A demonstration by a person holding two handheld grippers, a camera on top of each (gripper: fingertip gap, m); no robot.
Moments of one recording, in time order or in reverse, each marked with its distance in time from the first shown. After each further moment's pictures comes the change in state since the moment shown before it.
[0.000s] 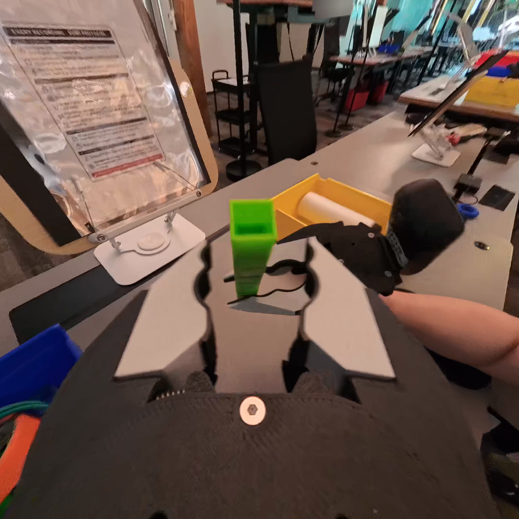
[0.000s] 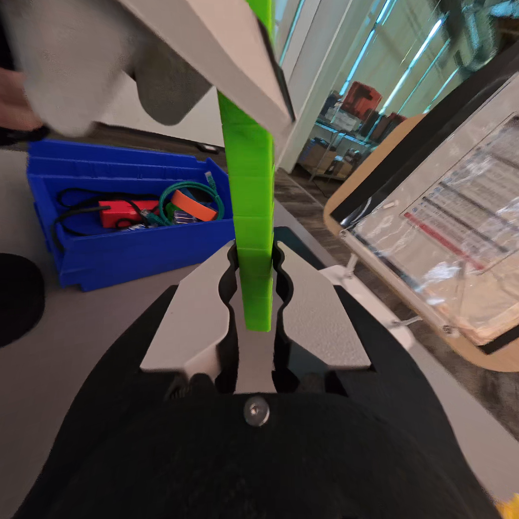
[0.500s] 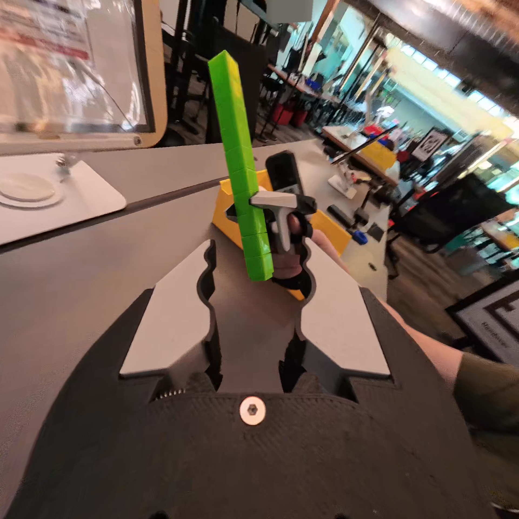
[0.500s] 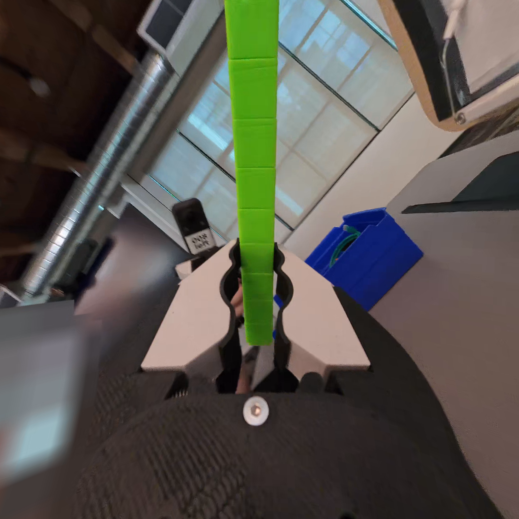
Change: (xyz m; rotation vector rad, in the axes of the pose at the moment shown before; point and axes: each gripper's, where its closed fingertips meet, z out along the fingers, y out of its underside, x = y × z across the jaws) left arm -0.012 0.038 0.048 -0.031 0.284 -0.378; right arm 0.074 0.016 -0.028 0.349 -0.593 1.336
